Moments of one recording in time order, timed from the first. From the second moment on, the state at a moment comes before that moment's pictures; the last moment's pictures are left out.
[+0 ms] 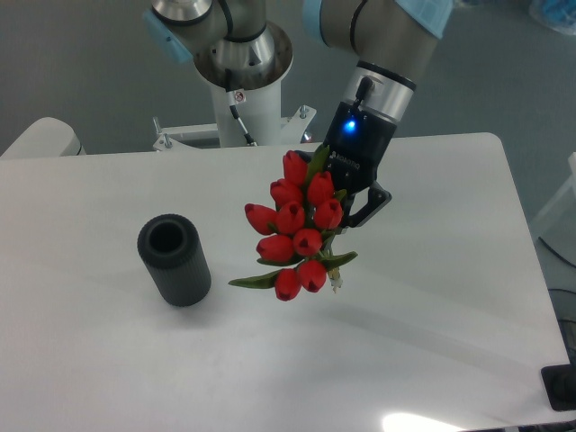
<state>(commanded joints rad) 2.70 -1.68 -1.74 -0.86 0.78 1.22</state>
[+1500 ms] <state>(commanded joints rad) 2.53 -1.67 -1.75 -0.85 1.53 1.44</state>
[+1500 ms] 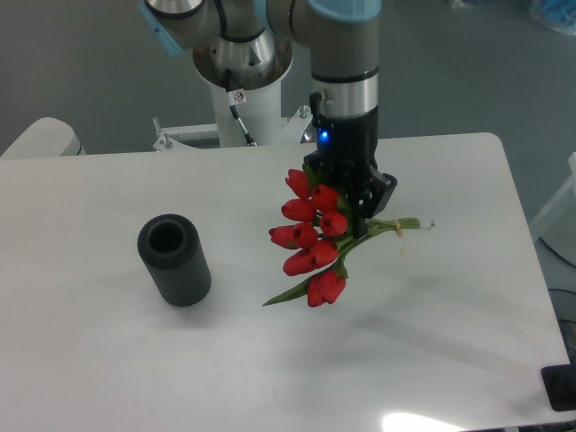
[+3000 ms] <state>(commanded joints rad) 2.50 -1.77 -2.02 -0.86 1.76 1.64</state>
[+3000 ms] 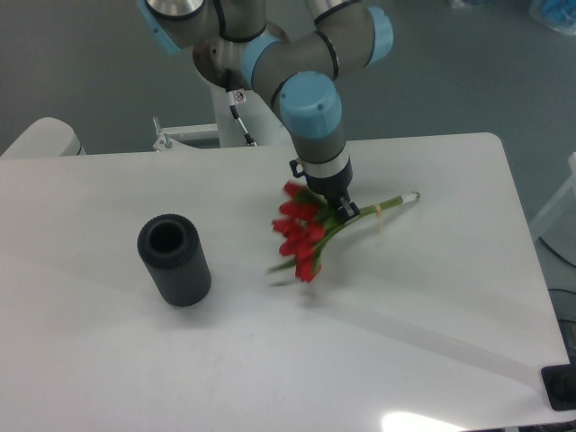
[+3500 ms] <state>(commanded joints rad) 2.49 -1.76 -1.93 -0.89 1.75 1.63</state>
